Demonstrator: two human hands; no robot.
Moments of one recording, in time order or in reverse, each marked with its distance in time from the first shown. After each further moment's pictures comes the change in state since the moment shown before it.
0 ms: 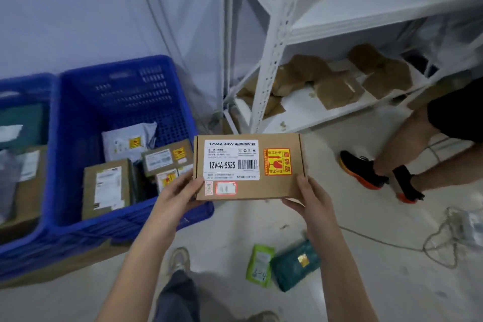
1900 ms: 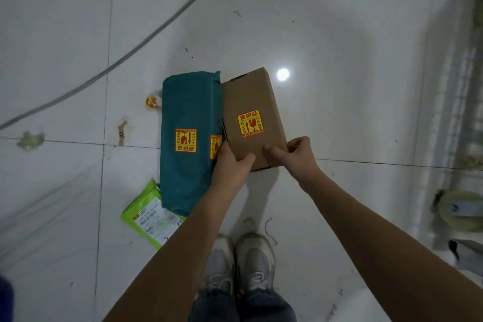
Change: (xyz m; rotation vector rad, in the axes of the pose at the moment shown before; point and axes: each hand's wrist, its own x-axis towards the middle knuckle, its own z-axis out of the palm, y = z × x) left_hand 0.176 -0.761 0.358 1.124 -0.911 -0.389; right_hand 0.128 0.703 -0.367 0.134 0.784 0.688
